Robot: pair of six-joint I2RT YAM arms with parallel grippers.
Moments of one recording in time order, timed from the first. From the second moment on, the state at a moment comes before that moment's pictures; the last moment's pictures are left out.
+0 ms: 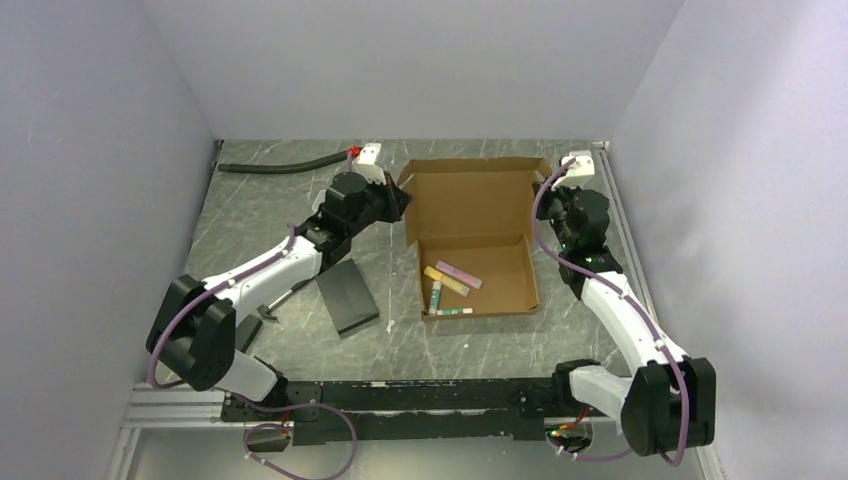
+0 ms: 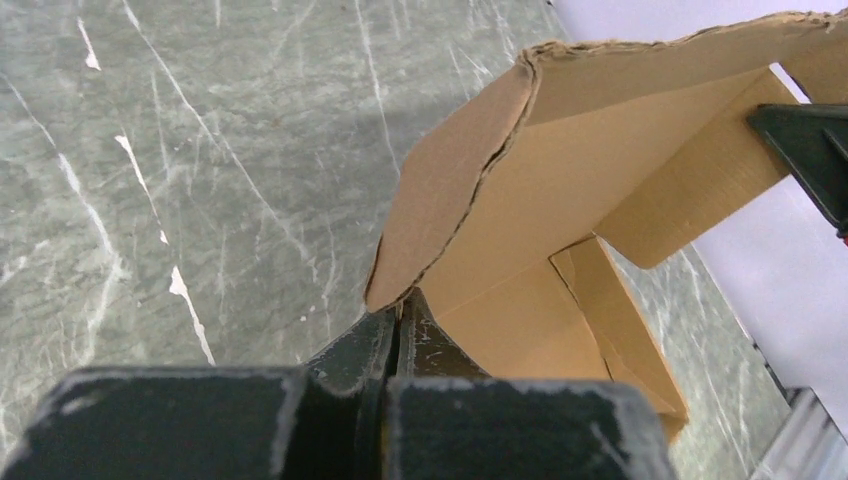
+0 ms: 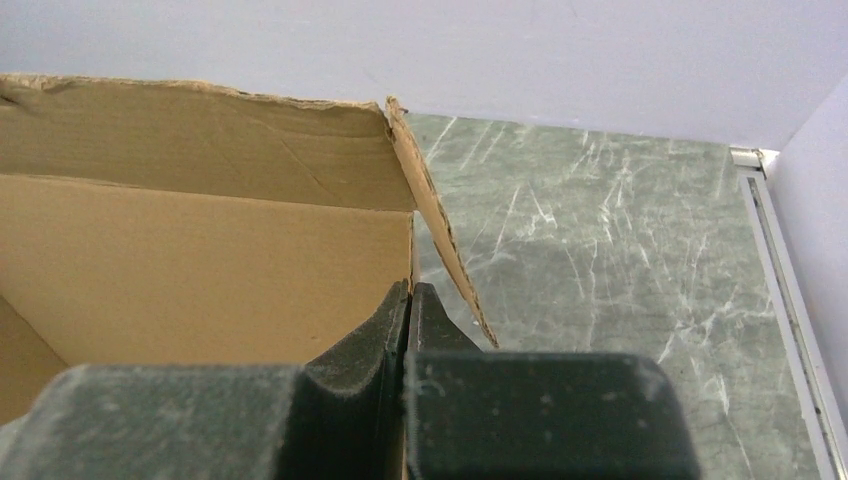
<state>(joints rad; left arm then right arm) -0.59 1.45 0.99 0.24 0.06 -0.46 0.13 1.07 0.70 0.30 -0.06 0.04</state>
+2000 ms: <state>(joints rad) -0.85 1.53 0.81 0.66 -0.50 -0.38 0.26 0.99 0.51 0.38 0.18 0.03</state>
